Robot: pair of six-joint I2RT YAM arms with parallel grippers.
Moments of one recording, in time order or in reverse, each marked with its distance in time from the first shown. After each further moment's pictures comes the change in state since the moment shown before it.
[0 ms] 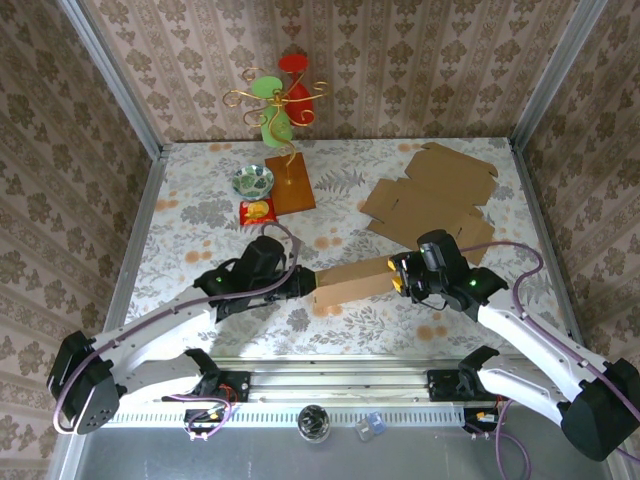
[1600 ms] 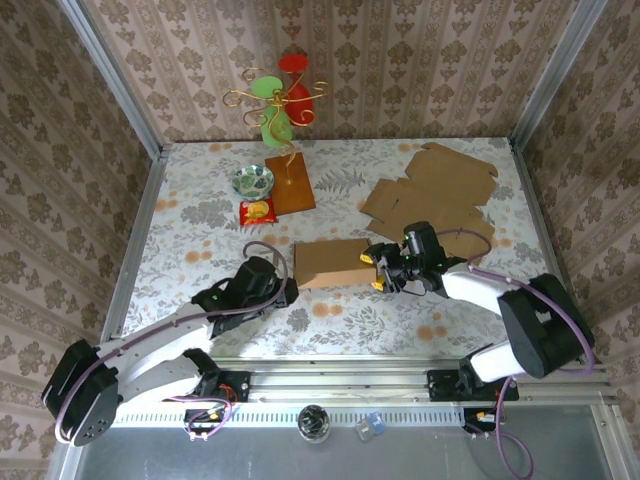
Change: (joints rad) left arm 0.060 -0.081 -0.231 0.099 -0.239 0.020; right arm -0.123 0.492 -0.093 0.608 -0.393 -0.270
